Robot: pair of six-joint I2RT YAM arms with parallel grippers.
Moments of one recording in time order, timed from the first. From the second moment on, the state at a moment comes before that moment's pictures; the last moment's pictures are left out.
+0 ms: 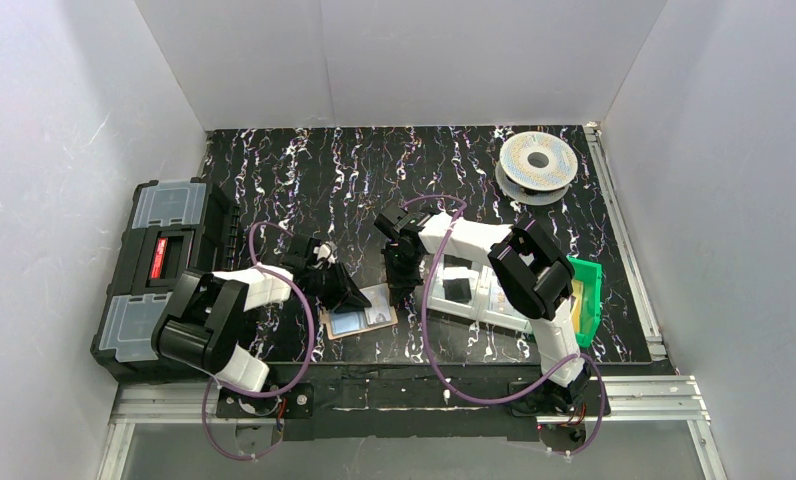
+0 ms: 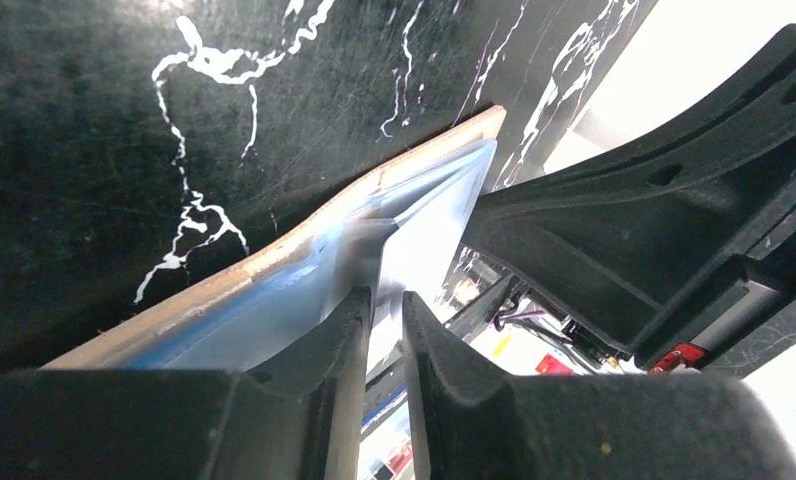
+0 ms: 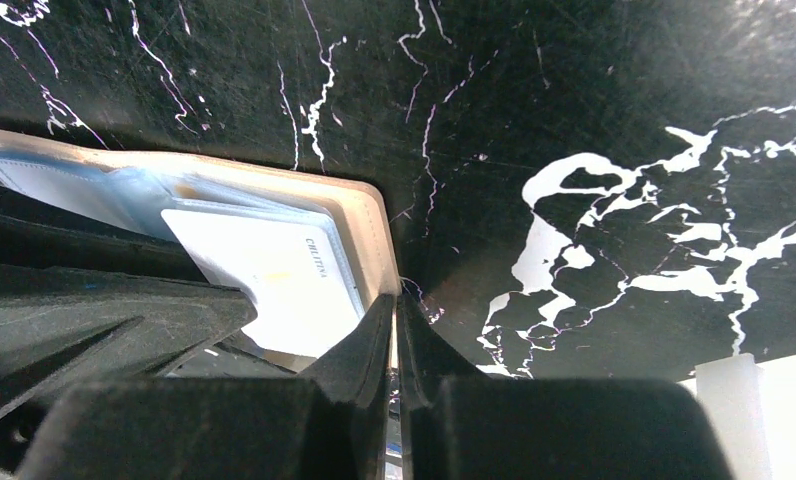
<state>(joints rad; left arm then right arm) -0.33 1.51 0.55 -0.11 0.65 -0.86 0.87 2.07 1.47 -0.76 -0.29 0.72</state>
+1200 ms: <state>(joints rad) -0.31 1.41 0.40 0.04 0.69 -0.97 0.87 2.08 1.47 -0.74 -0.32 0.73</state>
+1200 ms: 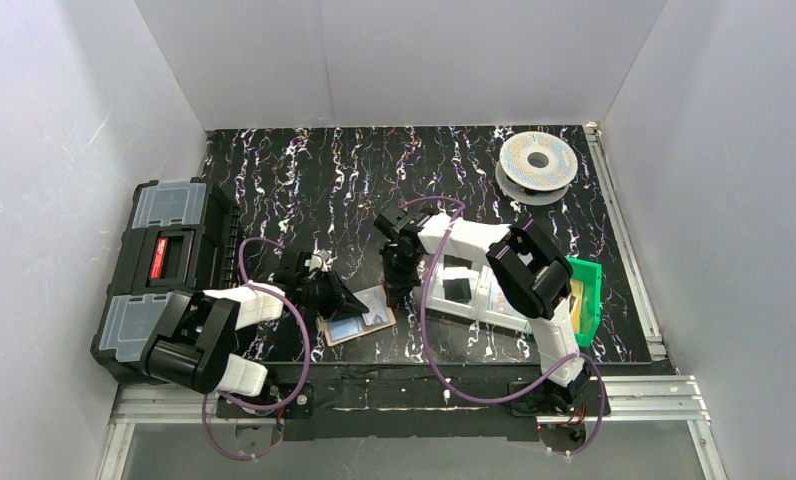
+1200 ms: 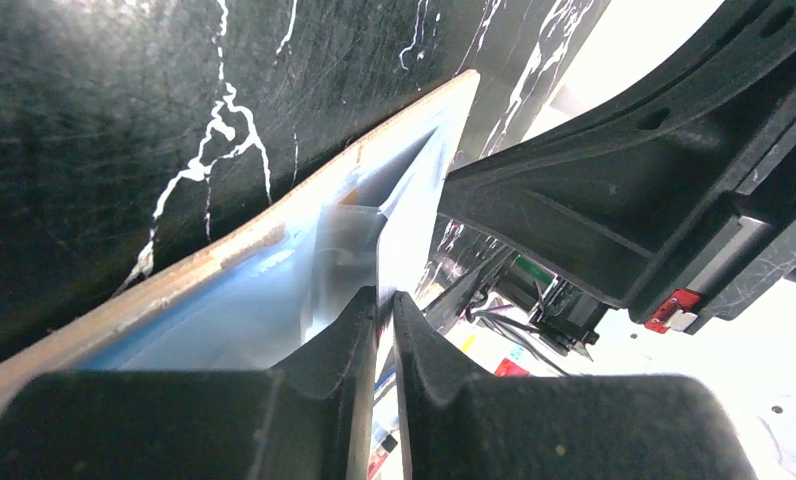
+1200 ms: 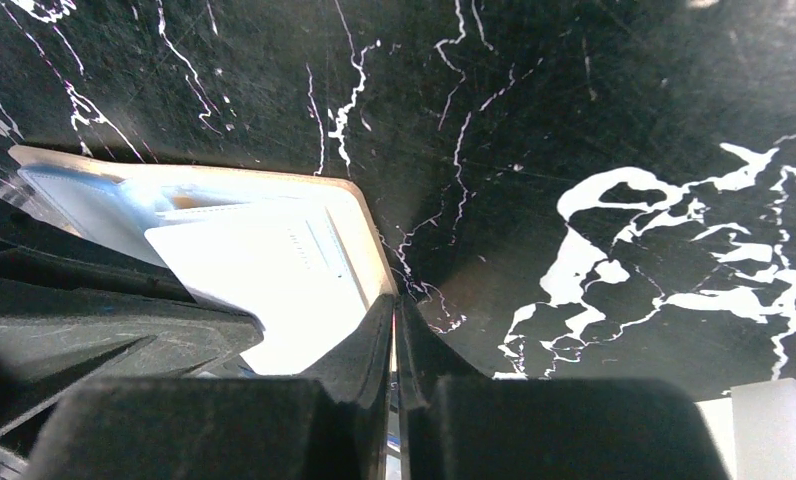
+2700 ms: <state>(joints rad) -0.29 1.53 0.50 0.18 0.69 -1.04 0.76 1.94 1.35 -0.52 -0.42 0.71</state>
